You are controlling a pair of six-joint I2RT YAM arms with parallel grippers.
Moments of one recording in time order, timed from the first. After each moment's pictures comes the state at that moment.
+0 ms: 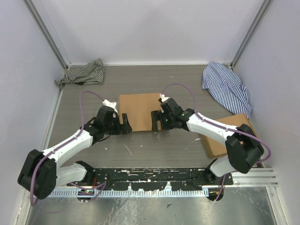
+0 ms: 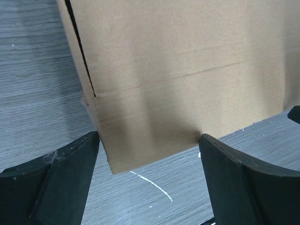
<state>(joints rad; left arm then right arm) -0.53 1.16 0.57 -0.21 0.06 -0.54 0.72 1.46 0.92 -0.39 -0.03 0.47</state>
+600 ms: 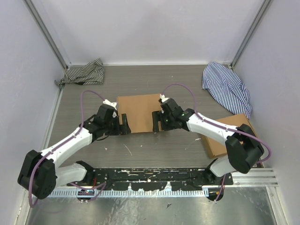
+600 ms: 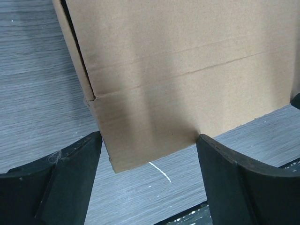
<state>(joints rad) -0.53 1.15 0.63 -0.35 0.09 -0.54 0.72 1.46 0.92 -0.40 -0.04 0.48</state>
